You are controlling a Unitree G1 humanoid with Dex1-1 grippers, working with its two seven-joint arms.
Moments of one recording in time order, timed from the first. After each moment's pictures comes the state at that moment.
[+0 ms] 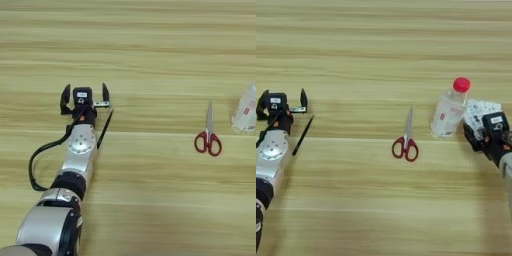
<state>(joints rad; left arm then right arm) -0.49 0.06 0.08 0.92 0.04 -0.52 0.19 -0.05 -0.51 -0.26 0.12 0.12 0.25 0.38</state>
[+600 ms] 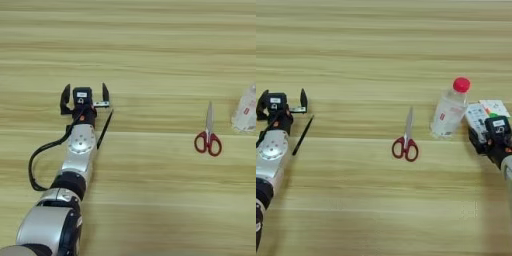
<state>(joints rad) -0.49 0.06 0.08 0.92 0.04 -0.52 0.19 -0.08 -0.52 -0.26 0.23 0.08 0.18 0.36</state>
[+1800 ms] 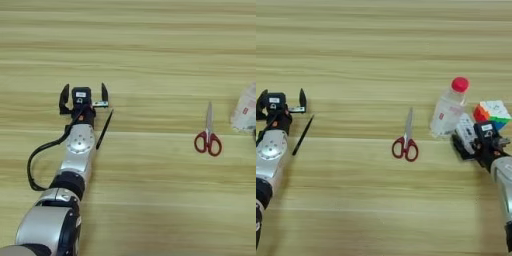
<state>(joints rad) -0.49 0.07 0.08 0.92 0.04 -0.52 0.19 -0.10 -0.50 -0.22 0.28 0.11 0.18 0.38</state>
